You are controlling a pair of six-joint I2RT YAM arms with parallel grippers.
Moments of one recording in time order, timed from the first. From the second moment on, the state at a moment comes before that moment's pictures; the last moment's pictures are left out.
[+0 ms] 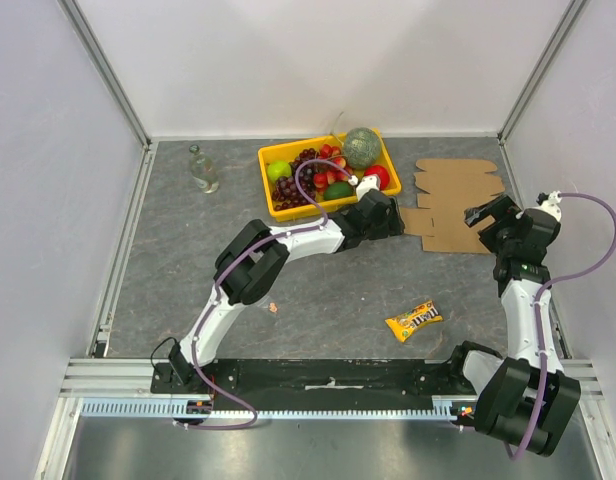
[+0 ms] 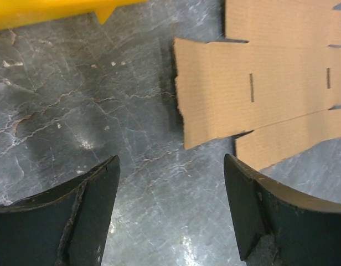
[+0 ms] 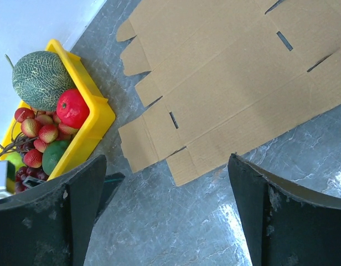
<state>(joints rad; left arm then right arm) -0.90 2.29 1.70 -0.02 -0.18 -0.86 -0.37 0.99 0.63 -0.10 -0.20 0.60</state>
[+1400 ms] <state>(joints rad) -0.83 2.53 1.97 -0.02 0.19 -0.86 -0.37 1.00 0.63 -0.10 -0.21 0.62</state>
